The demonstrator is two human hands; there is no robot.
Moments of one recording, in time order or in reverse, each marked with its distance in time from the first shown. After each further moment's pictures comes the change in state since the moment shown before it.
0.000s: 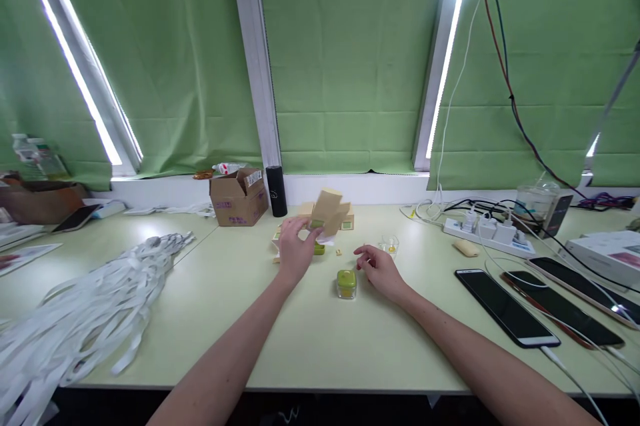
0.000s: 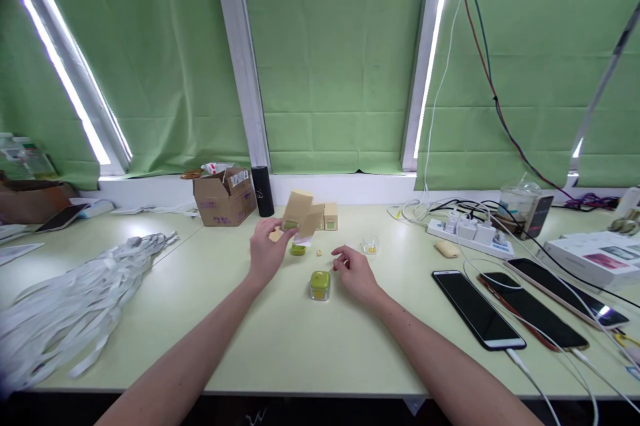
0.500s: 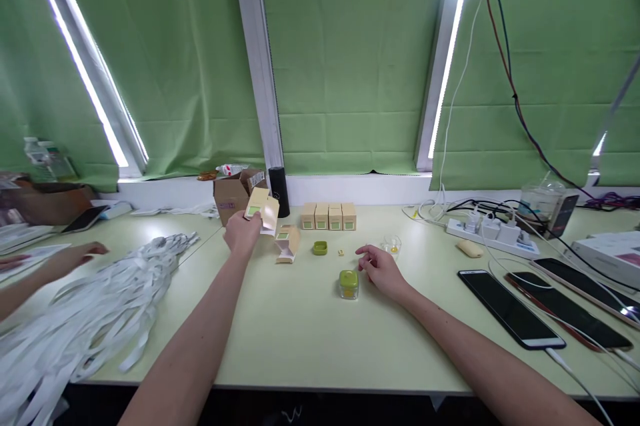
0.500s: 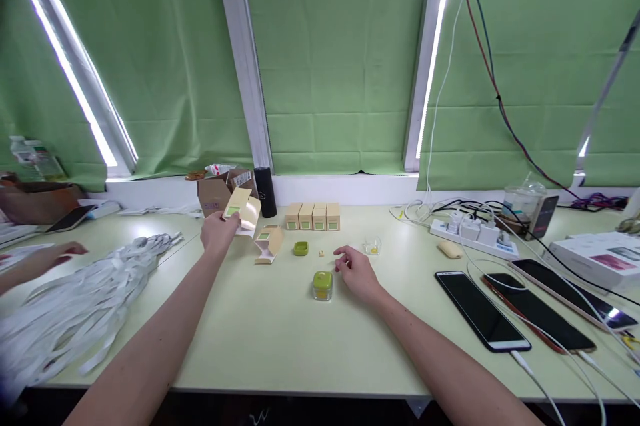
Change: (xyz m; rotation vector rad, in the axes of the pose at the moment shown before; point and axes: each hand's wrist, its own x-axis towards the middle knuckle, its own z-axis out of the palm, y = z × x) left_hand 0.079 -0.076 -0.085 0.529 -0.003 -0.642; right_hand 0.001 -0.002 0.000 0.024 -0.038 0.046
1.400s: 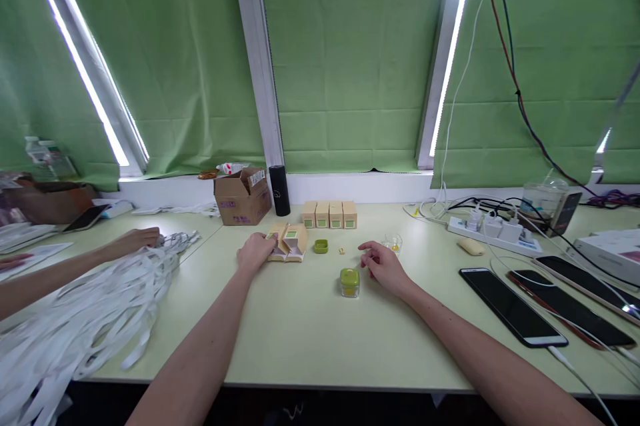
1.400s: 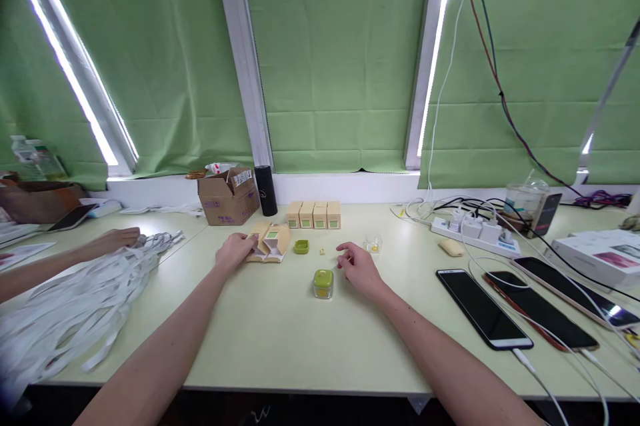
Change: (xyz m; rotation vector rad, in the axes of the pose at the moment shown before) left_hand -0.012 -0.047 0.041 0.286 -0.372 0.012; right_hand 0.002 0.003 -0.003 0.071 0.005 0.001
